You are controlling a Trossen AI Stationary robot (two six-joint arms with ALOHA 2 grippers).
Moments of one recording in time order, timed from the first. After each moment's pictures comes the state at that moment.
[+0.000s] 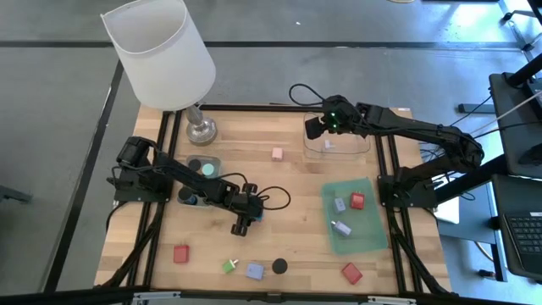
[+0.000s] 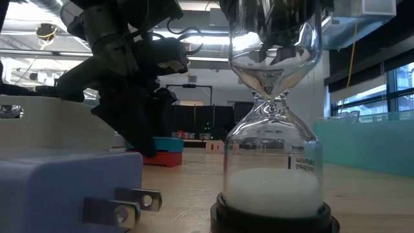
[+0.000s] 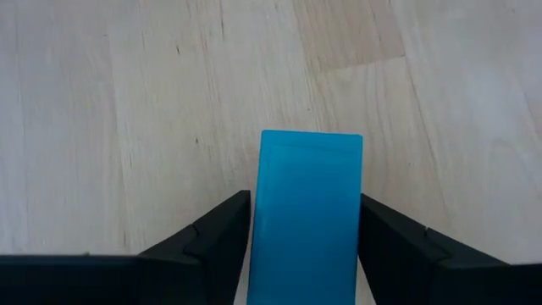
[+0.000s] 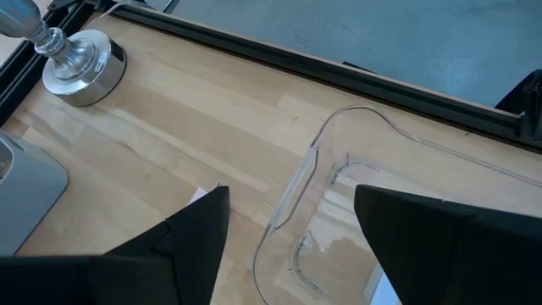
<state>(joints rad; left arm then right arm) -0.26 1.77 0.94 -0.21 -0.09 -0.07 -0.36 1.35 1.16 -0.67 0.27 0.67</state>
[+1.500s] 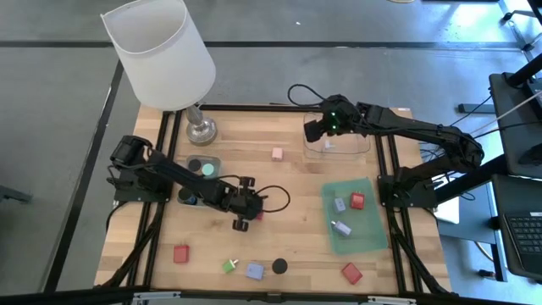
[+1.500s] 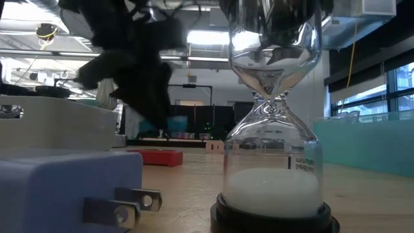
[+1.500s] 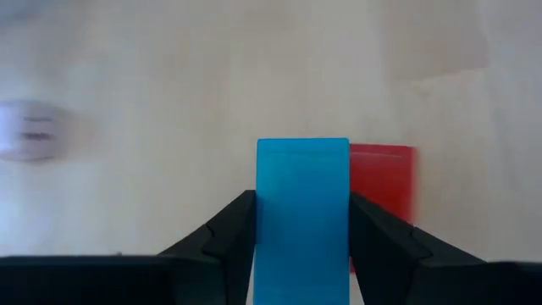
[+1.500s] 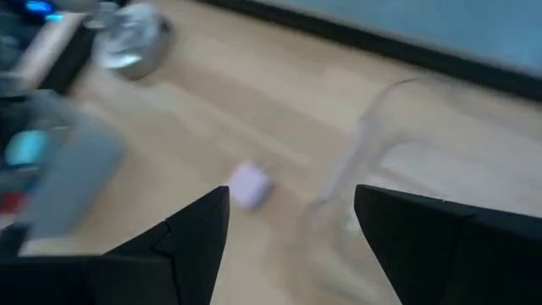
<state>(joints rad) -0.29 1.71 1.00 -0.36 -0.36 -0.06 -0.36 1.35 1.16 -0.65 0.13 0.68</state>
